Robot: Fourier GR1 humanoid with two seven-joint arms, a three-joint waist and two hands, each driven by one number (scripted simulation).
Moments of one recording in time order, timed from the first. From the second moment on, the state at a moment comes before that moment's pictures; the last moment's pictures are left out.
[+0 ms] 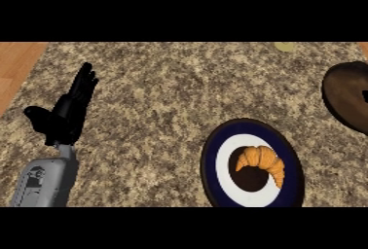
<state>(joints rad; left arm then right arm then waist) -0.28 0.15 0.08 -1.46 -0.02 0.03 0.07 -0.66 -0.66 -0.51 -0.55 0.75 -0.22 -0.45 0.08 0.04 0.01</state>
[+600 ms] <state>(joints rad) -0.30 0.15 0.08 -1.47 -0.01 0.02 0.08 -0.74 -0.68 -0.55 -0.26 0.71 0.00 -0.51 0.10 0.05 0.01</state>
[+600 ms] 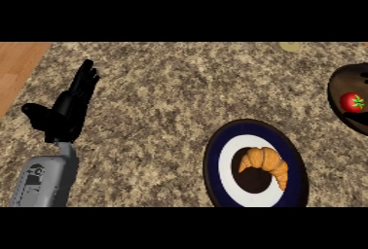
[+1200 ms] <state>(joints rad) -0.28 0.16 0.10 -1.47 -0.01 0.03 0.08 -0.72 -0.74 -0.73 -0.18 0.52 0.15 -0.72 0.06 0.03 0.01</state>
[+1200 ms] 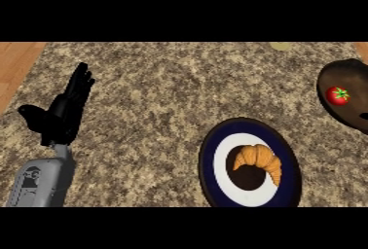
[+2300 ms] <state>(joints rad) -0.23 0.17 0.13 -1.48 -0.01 0.04 0.09 -0.39 -0.95 -0.77 -0.24 0.37 0.52 -0.81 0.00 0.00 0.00</state>
